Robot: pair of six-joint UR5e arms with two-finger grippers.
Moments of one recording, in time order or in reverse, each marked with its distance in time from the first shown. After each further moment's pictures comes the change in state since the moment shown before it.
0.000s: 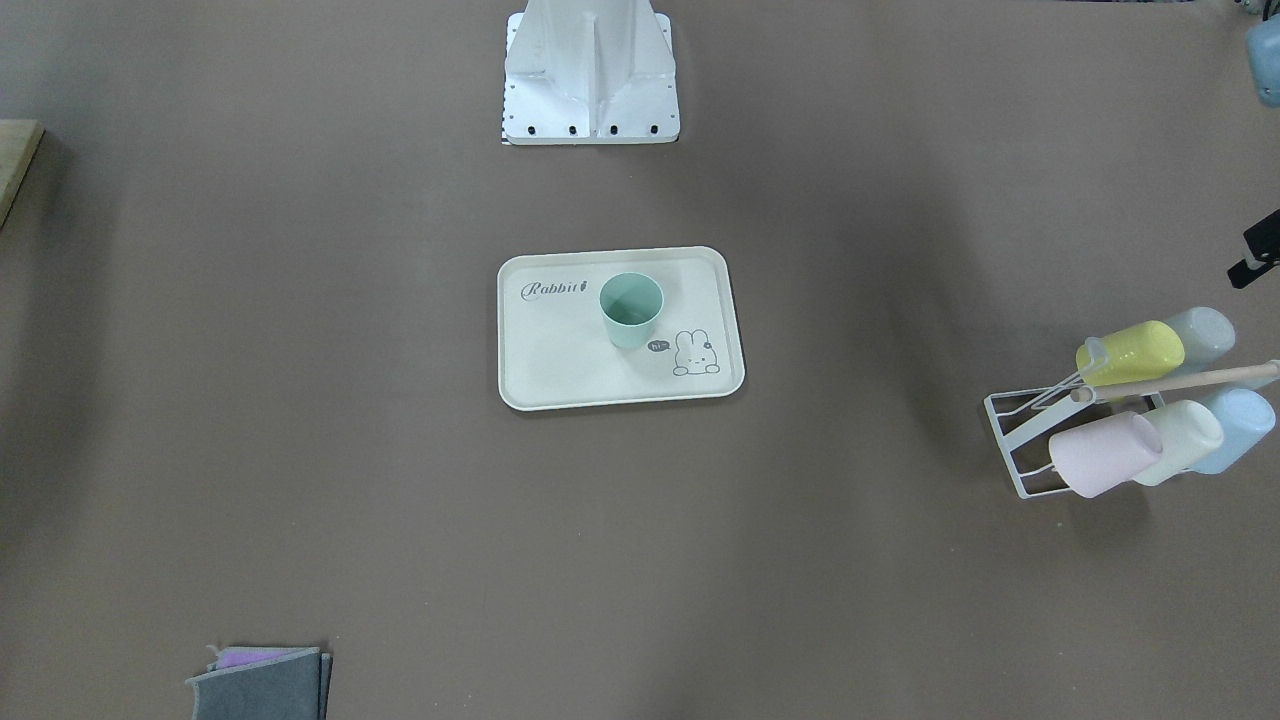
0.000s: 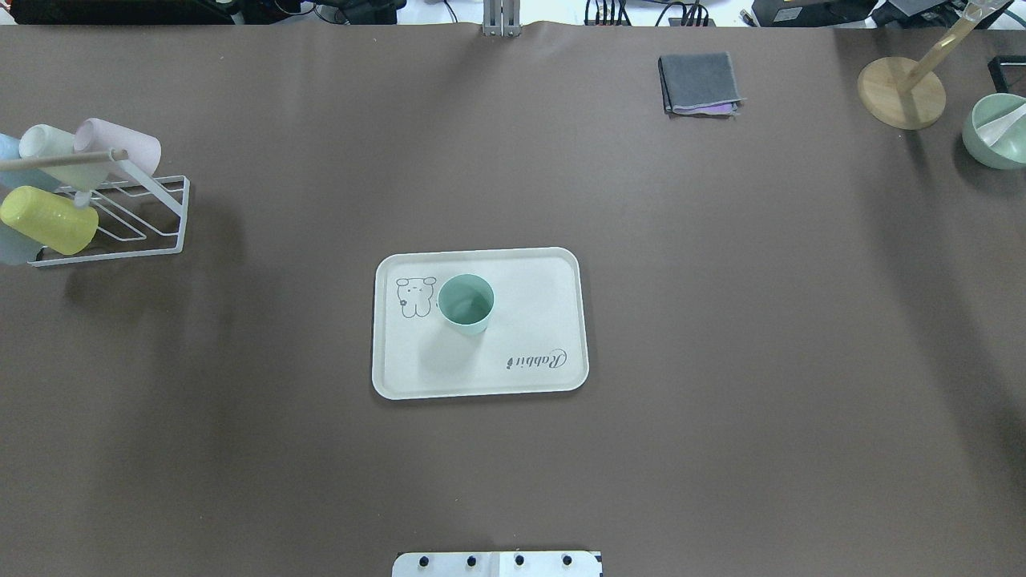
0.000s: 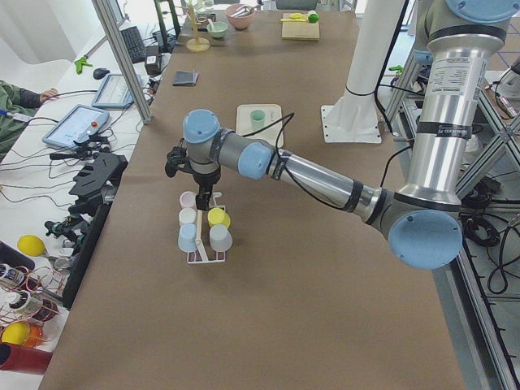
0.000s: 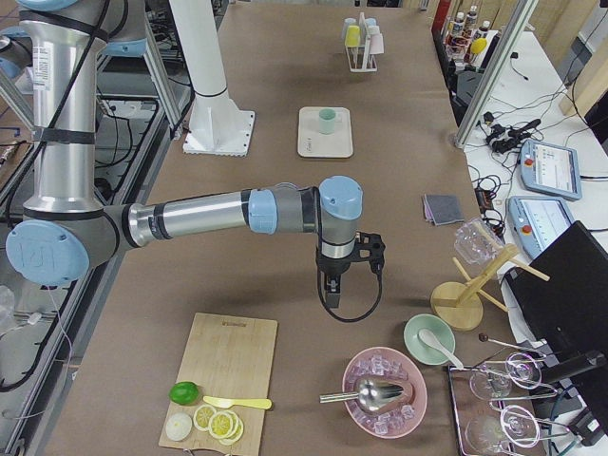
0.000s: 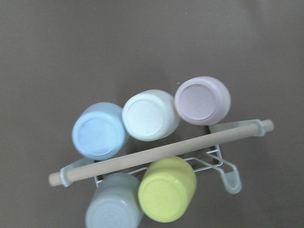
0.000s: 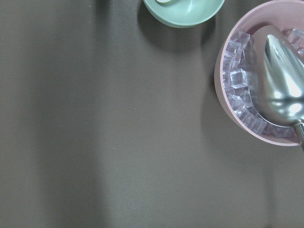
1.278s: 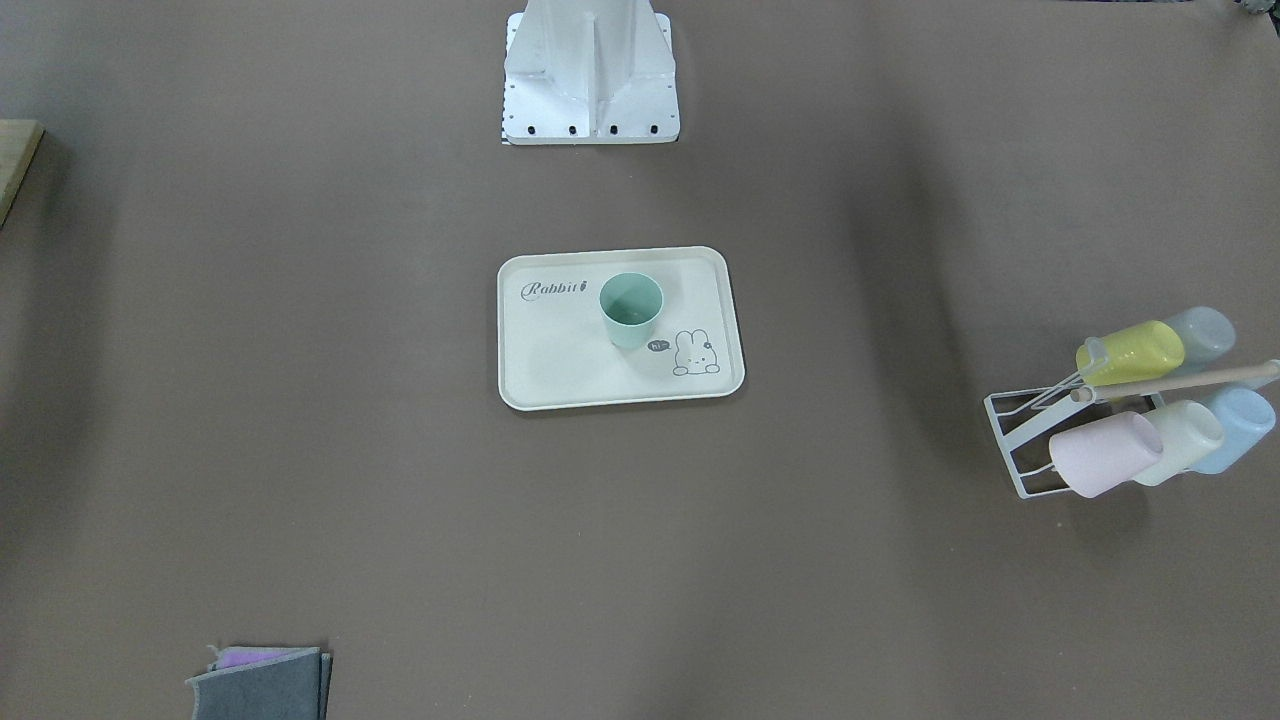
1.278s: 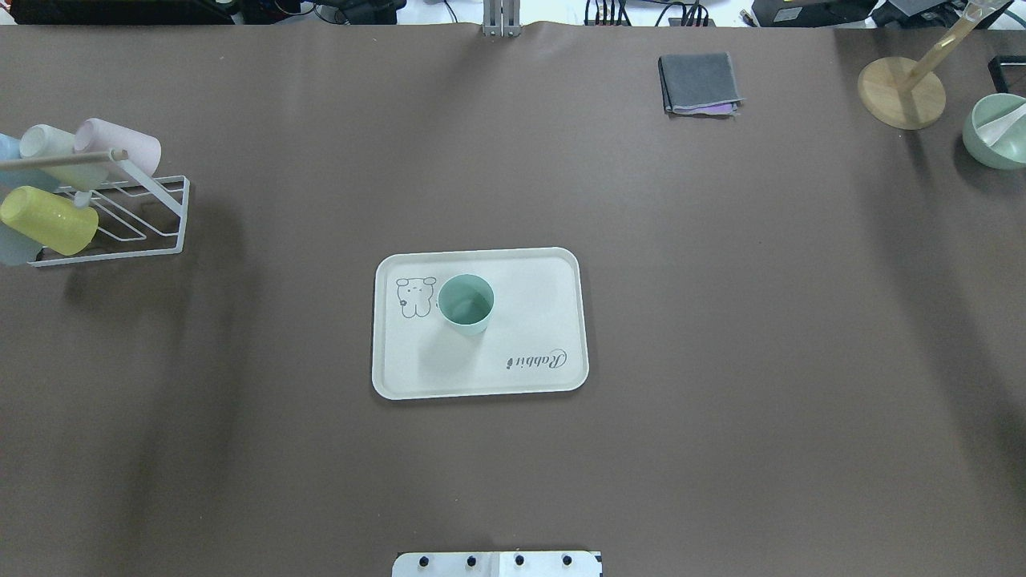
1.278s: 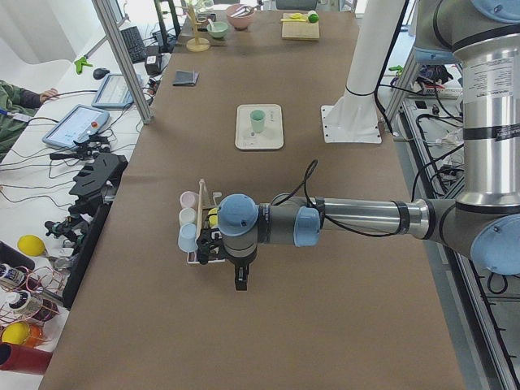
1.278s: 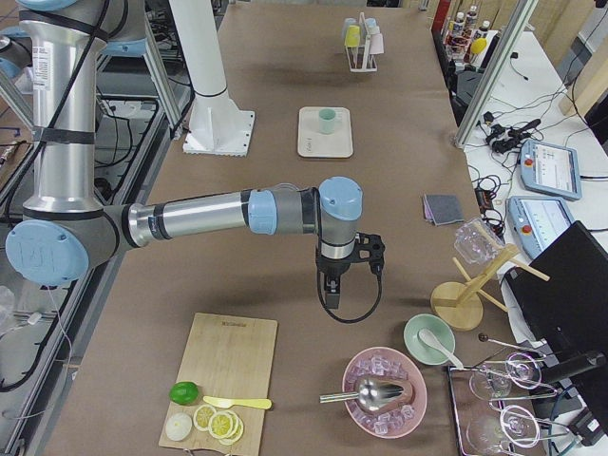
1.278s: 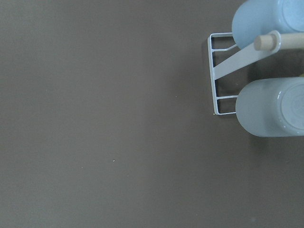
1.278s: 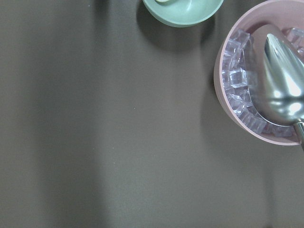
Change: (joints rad) left arm -0.131 0.194 0.056 -0.002 -0.001 0.111; right arm 0.000 0.000 -0.001 0.000 0.000 0.001
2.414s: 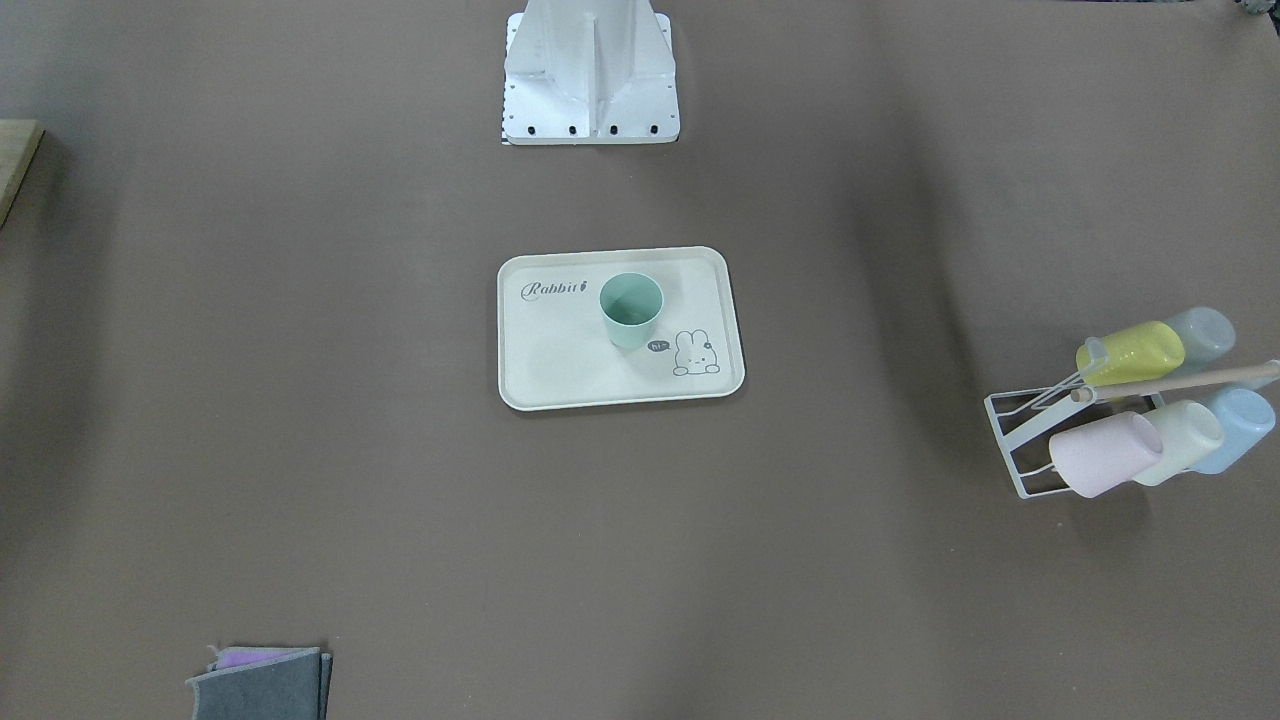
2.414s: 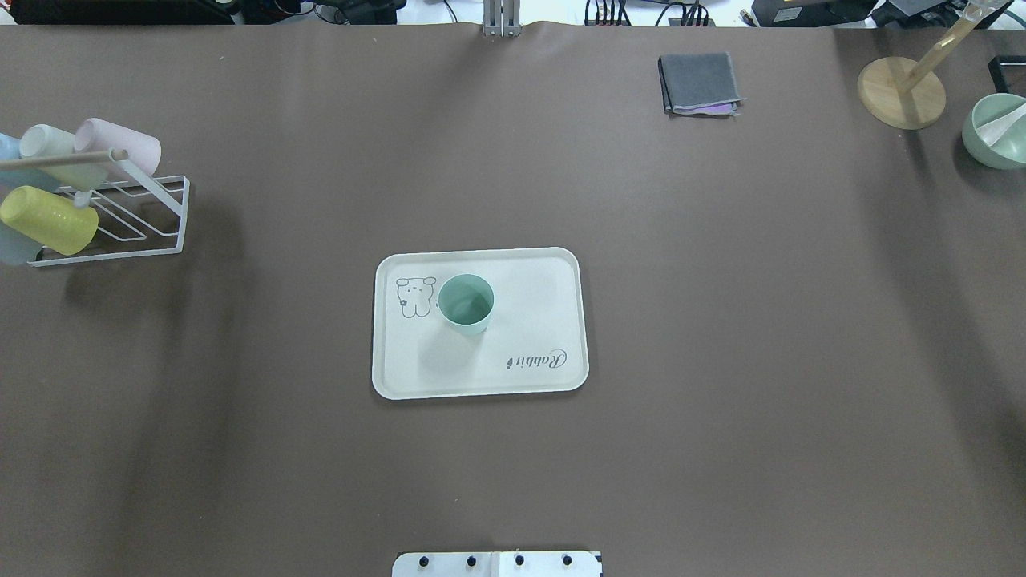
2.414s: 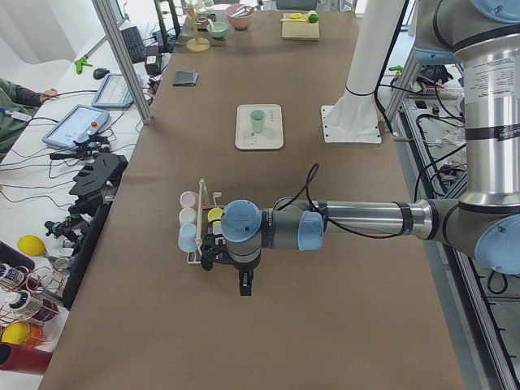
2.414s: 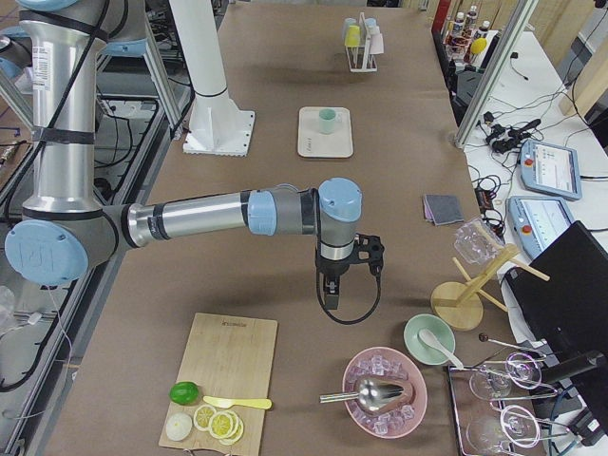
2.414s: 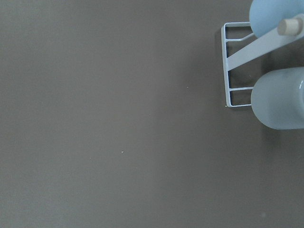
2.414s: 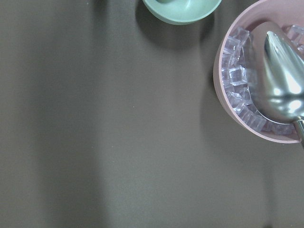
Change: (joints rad) left arm 0.000 0.019 0.009 -0.003 0.010 0.003; right arm 0.000 -0.005 -0.001 0.000 0.001 0.000
